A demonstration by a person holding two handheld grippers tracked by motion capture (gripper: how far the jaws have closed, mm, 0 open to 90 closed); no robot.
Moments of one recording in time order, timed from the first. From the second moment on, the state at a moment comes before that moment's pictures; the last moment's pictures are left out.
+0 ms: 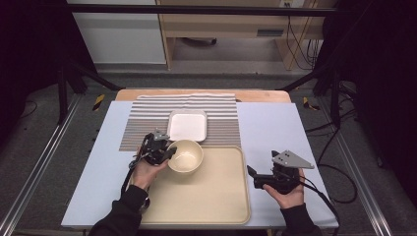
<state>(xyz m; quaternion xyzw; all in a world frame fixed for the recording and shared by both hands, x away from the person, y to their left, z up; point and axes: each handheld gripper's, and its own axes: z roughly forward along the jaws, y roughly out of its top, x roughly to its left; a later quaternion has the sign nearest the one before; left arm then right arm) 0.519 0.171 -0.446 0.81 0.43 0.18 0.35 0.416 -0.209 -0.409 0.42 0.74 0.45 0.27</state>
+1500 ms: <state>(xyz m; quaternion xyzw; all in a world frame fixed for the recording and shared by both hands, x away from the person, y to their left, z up) 0.558 0.210 -0.380 0.75 0.44 0.27 0.42 0.415 -0.213 -0.404 0.43 0.73 0.46 0.27</state>
